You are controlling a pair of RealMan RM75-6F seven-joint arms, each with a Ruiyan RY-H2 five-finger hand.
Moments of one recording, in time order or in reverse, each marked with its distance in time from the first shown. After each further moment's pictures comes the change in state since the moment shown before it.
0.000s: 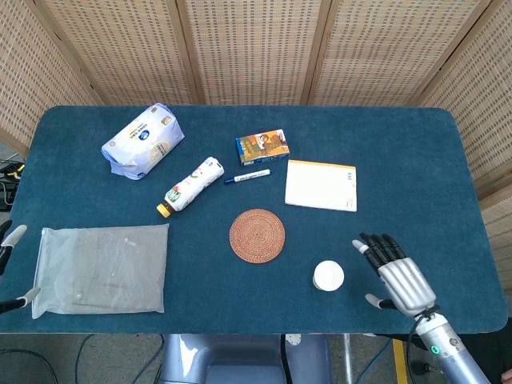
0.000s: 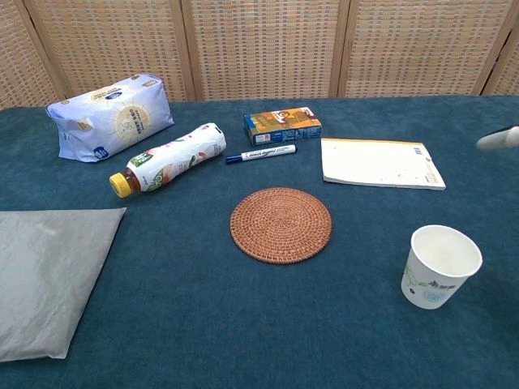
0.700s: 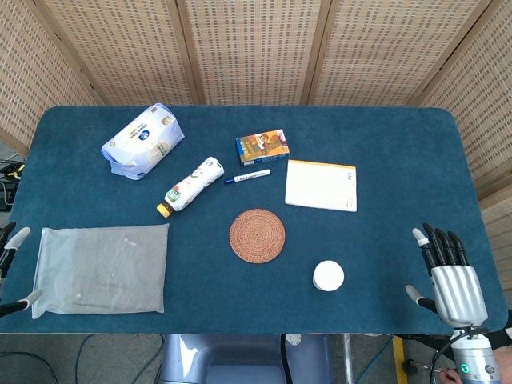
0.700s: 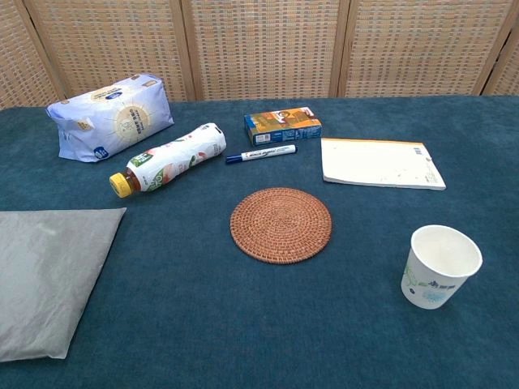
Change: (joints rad) left arm 0.011 -0.006 0.014 0.015 0.043 0.025 -0.009; right arm -0.214 0.002 0.045 -0.080 0.108 0.342 -0.238
